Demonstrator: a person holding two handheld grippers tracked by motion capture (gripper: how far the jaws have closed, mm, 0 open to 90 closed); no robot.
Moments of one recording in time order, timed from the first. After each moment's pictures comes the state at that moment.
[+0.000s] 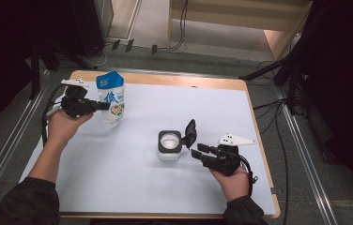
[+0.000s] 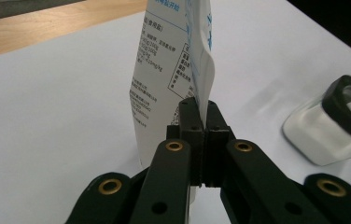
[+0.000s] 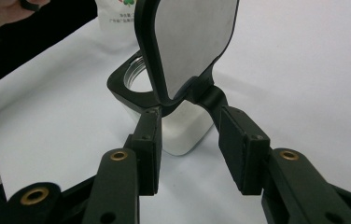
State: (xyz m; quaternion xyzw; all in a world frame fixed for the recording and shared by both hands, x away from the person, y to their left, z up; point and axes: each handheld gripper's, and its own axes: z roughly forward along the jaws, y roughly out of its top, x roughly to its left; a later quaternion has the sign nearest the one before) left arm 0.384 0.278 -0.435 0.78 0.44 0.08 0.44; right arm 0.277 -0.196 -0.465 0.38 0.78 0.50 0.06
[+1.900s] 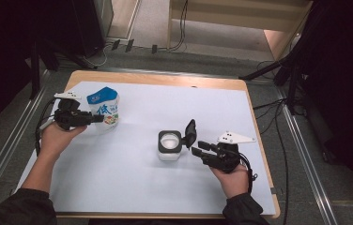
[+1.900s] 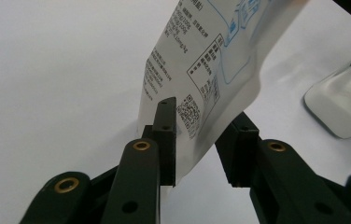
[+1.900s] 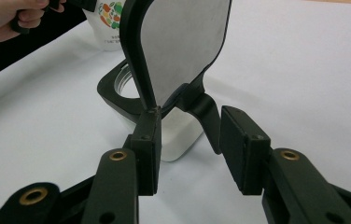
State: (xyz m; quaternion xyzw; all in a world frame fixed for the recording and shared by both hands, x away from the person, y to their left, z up) left arm 0.360 0.297 -0.462 0.77 0.46 0.07 0.43; right arm 0.283 -0.196 -0.464 0.37 0.78 0.50 0.08
